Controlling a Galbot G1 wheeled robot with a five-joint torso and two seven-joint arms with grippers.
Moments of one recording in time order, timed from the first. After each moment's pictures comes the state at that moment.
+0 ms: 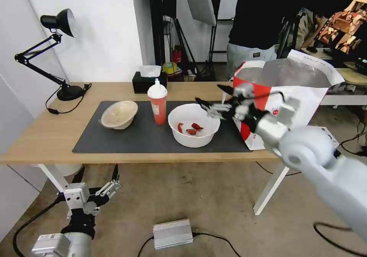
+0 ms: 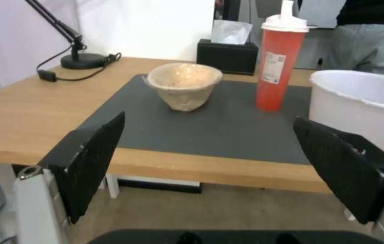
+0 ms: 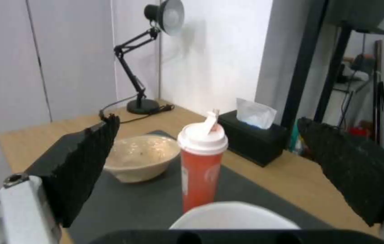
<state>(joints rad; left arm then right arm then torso) 1.95 -1.43 -0.64 -2.47 -0.22 0.06 -0.12 -0.44 0.74 -0.13 1.98 0.99 -0.29 -0.04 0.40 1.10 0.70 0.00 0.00</state>
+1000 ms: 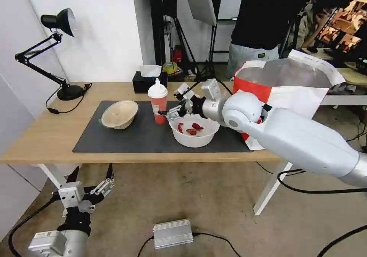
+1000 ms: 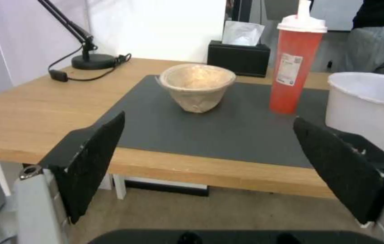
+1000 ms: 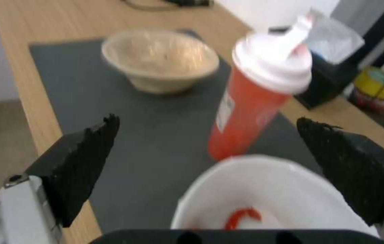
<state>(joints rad) 1.92 -1.41 -0.66 -2.44 -0.25 0.06 -0.14 0.05 0.87 -0.66 1.76 0.99 -0.56 -0.04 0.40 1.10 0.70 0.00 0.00</state>
